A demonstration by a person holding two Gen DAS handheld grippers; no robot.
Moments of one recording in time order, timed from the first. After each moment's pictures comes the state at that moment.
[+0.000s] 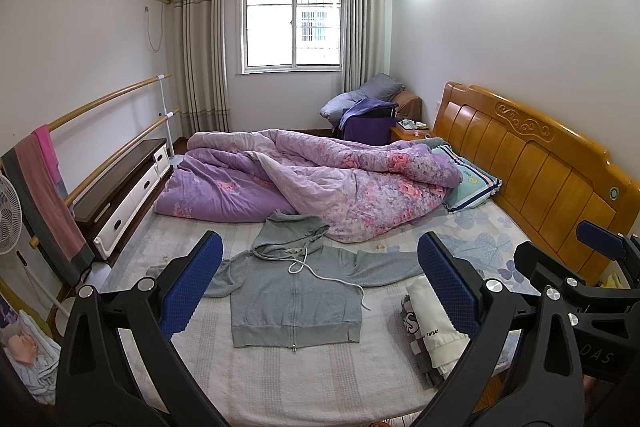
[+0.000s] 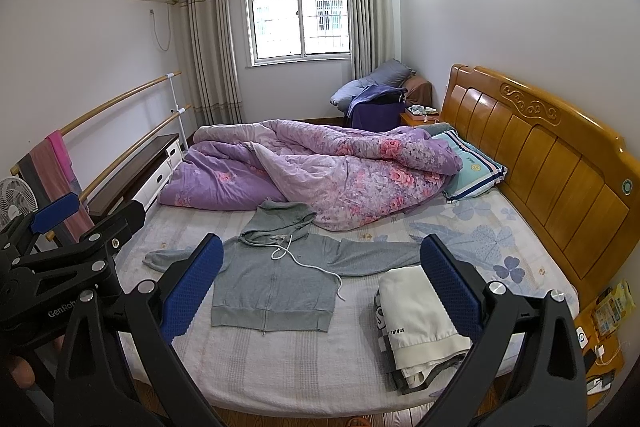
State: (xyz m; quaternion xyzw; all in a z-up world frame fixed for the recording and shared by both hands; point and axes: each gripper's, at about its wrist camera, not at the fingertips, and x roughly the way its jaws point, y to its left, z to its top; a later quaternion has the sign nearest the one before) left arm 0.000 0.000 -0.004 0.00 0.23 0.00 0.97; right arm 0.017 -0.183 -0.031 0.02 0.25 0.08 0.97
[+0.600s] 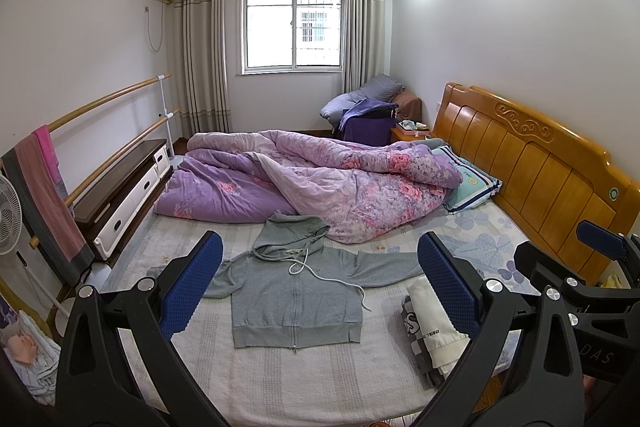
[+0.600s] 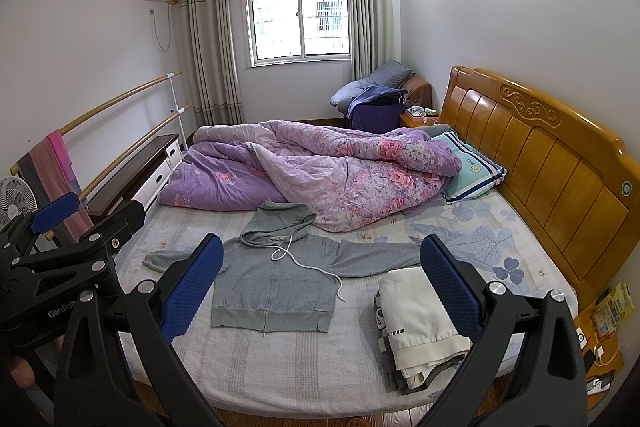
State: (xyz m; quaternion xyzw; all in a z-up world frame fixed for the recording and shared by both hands) left arm 0.000 0.000 -0.003 0.00 0.23 0.00 0.97; right arm 0.019 -0.181 -0.030 0.02 0.25 0.08 0.97
